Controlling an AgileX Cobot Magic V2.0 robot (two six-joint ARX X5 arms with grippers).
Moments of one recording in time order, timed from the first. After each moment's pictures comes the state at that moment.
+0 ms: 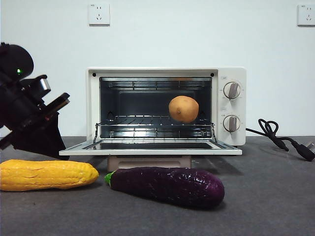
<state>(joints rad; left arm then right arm) -0.10 1.74 0.93 -0.20 0.53 -0.08 0.57 0.54 1.17 -1.22 -0.05 0.30</state>
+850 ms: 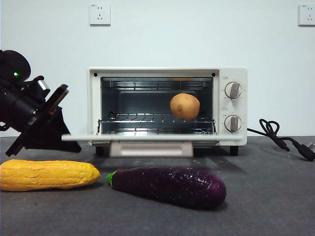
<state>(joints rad) -0.09 1.78 0.93 -0.07 0.75 -0.18 0.57 0.54 1.17 -1.22 -0.05 0.30</state>
